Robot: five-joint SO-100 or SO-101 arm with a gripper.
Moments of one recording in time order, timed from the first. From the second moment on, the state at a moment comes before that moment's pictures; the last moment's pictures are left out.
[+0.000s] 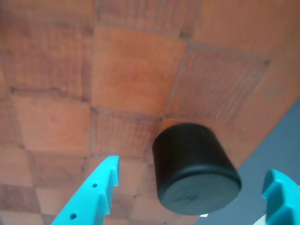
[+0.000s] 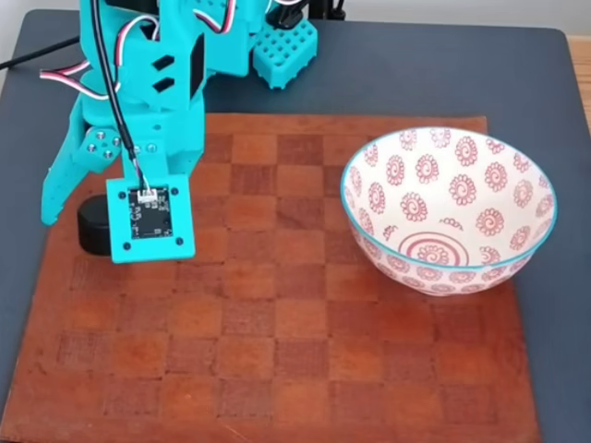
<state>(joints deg) 13.8 90.0 119.9 63.1 64.5</state>
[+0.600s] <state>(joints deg) 13.9 89.3 119.5 62.5 64.7</state>
